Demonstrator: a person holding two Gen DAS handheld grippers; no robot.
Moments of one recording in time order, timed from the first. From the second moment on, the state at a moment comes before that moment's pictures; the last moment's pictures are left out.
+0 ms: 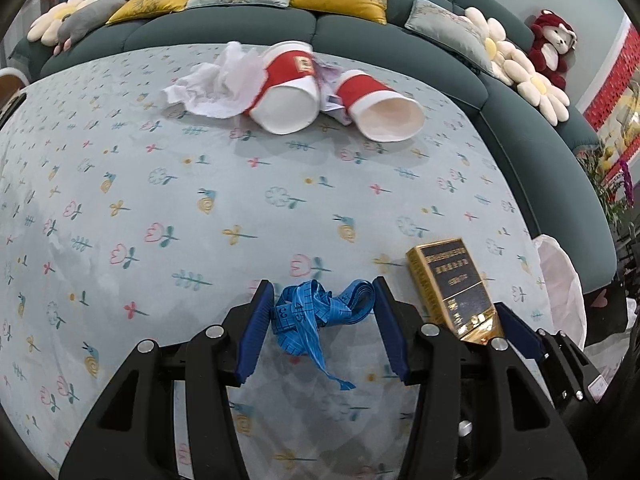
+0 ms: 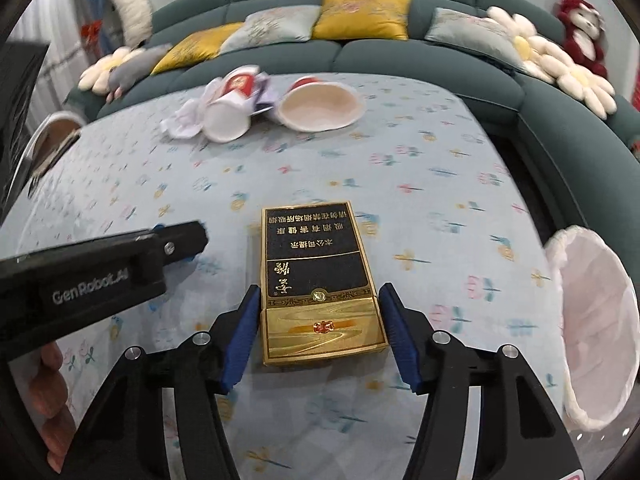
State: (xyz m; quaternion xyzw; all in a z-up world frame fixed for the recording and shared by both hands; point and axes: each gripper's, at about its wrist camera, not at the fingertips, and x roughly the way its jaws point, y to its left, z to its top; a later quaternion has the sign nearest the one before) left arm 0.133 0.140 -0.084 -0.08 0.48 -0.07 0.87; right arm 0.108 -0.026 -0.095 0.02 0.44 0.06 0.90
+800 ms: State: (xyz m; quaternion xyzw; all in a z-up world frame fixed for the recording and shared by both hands) left arm 0.117 -0.061 -0.060 0.02 0.46 -0.20 0.86; right arm 0.065 -0.213 -0.084 0.13 0.41 -0.08 0.90
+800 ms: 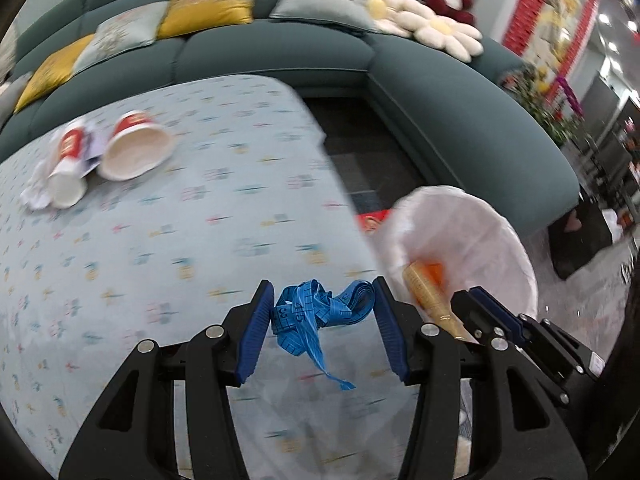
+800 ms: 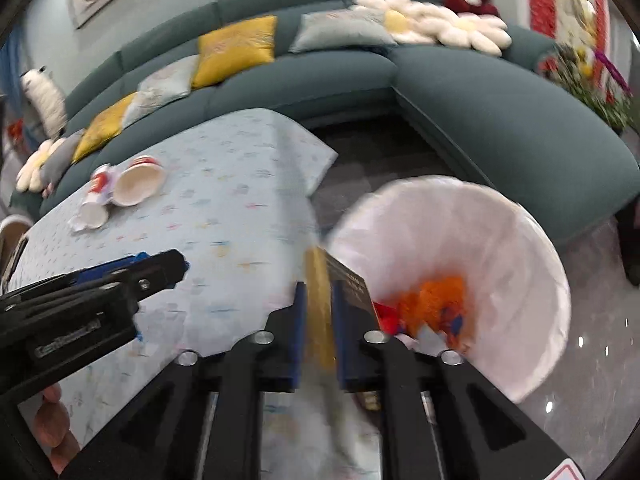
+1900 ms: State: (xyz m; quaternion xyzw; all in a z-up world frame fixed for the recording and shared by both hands) left arm 0.108 -0.181 -0.073 0.07 0.47 -0.27 0.84; right arm 0.020 -0.314 -0.090 0.17 0.37 -0.18 0.90
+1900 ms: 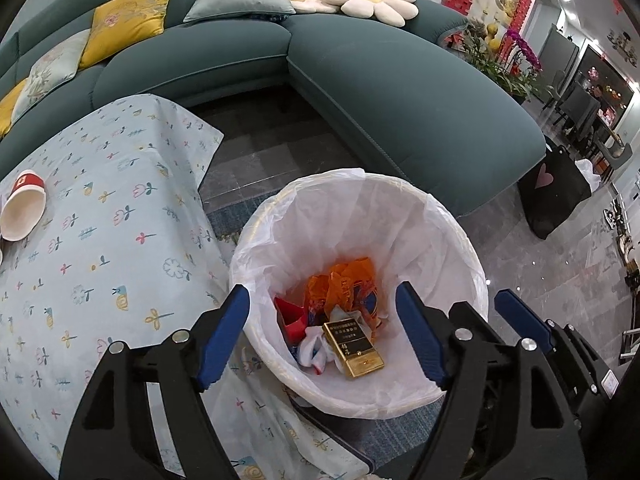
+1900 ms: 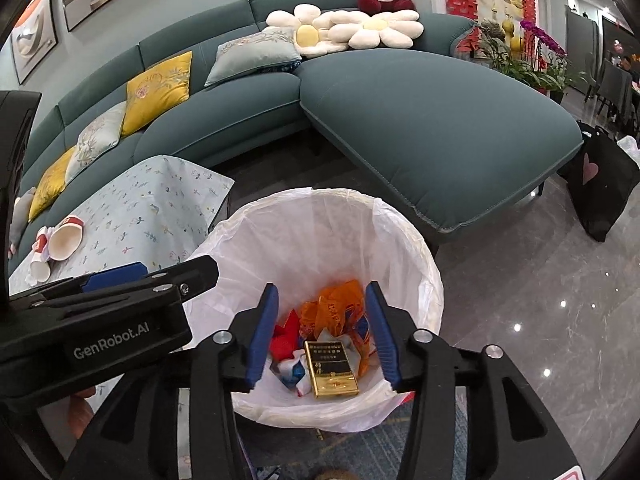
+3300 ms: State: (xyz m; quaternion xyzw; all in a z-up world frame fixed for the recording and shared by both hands) left arm 0.174 0.100 -0.053 -0.05 0.45 -0.06 0.89; right arm 0.115 -0.108 -0.038 0.08 0.36 -0.01 0.93
